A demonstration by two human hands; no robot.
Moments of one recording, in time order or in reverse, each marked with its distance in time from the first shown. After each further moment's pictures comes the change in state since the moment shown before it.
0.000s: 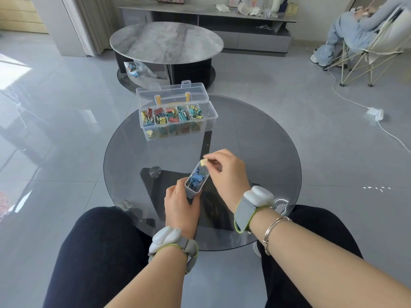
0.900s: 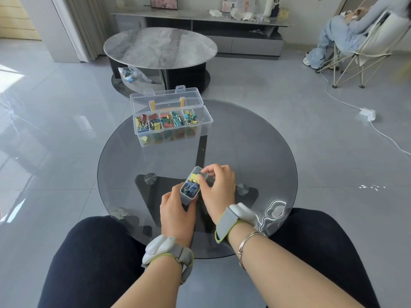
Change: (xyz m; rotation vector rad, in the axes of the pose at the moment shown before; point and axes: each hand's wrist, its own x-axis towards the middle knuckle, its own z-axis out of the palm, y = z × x) left_hand 0.002 0.001 -0.001 -0.025 -0.007 -0.006; right_hand -0.018 0.017 0.039 0.006 0.101 0.275
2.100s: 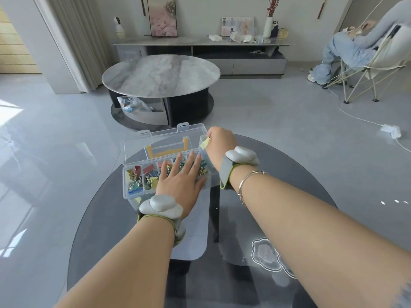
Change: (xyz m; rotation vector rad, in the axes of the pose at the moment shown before) left_hand 0.244 0.028 0.029 0.853 -0.309 0.481; right_hand 0.271 -0.048 0.055 -0.309 -0.043 -0.106
